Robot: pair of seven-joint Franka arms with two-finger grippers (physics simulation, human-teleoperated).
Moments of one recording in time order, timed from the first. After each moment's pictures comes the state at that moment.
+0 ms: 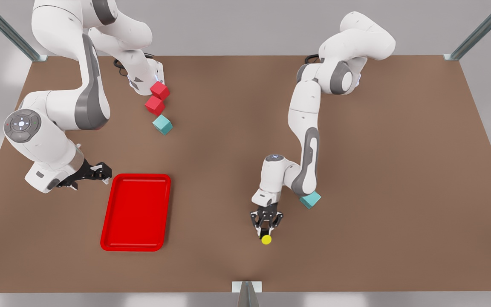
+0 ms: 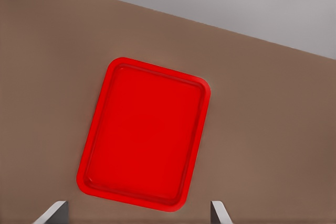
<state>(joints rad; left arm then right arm) -0.89 1.28 0.59 -1.16 0.28 3.11 -1.34 0.10 0.30 0.02 -1.38 -0.09 1.76 -0.11</state>
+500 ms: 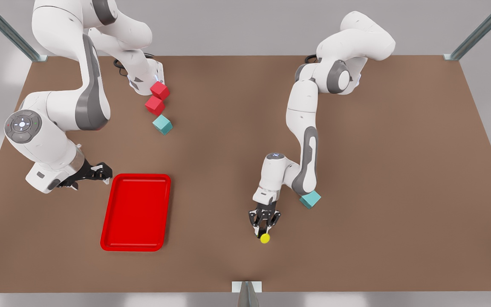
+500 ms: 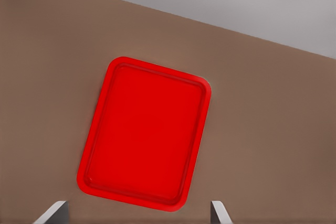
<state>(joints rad) -0.92 1.30 0.63 -1.18 0.21 3.18 -1.42 0.10 0.30 0.02 -1.38 -0.09 1.76 -0.11</state>
